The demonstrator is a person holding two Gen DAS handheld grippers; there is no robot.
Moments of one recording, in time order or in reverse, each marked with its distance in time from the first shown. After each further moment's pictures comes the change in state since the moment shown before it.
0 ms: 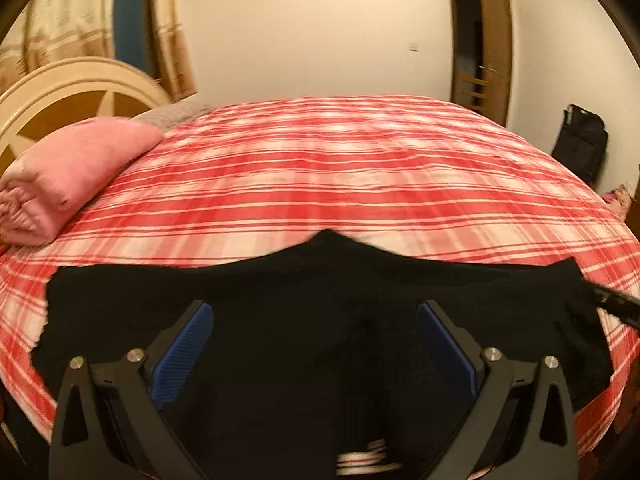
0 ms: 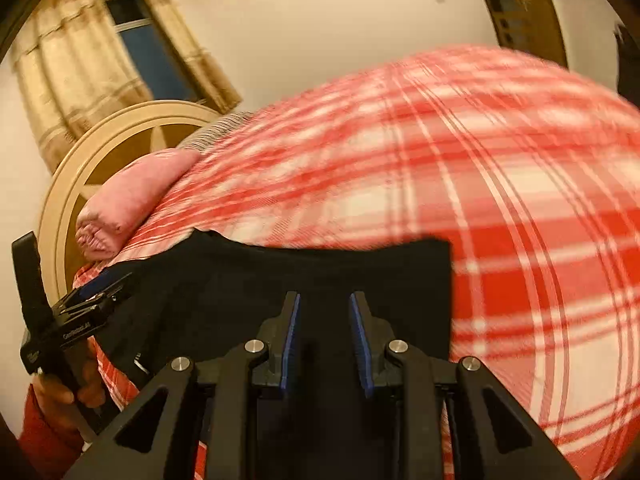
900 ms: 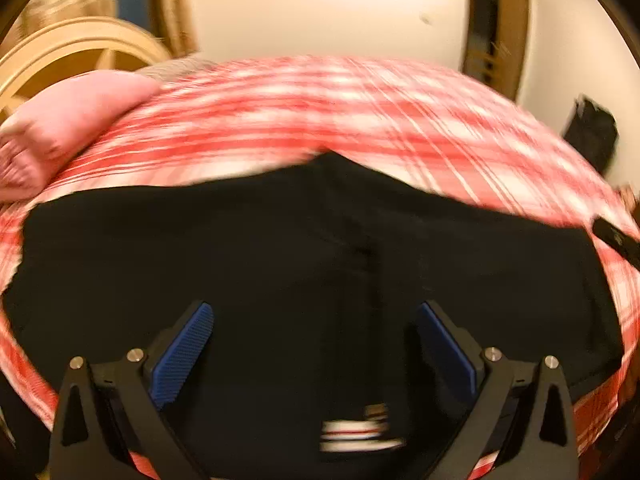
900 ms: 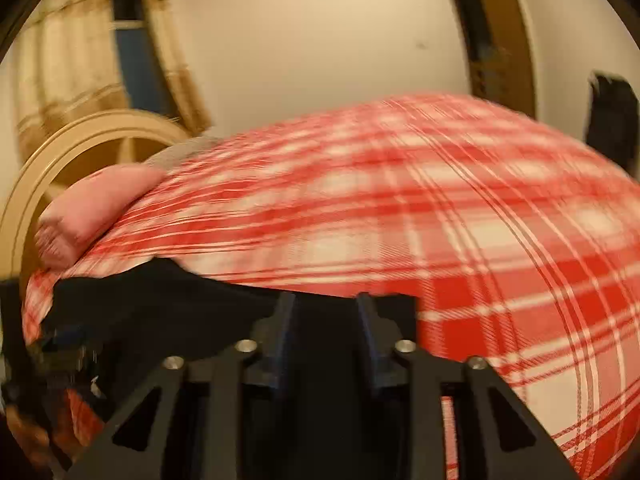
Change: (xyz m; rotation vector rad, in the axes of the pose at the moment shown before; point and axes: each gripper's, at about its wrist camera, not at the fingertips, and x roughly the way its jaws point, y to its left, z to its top) left arm 0.014 0.015 -0.034 -0.093 0.113 0.032; right arm -0.018 0.028 0.011 -0.152 -0.171 -0.164
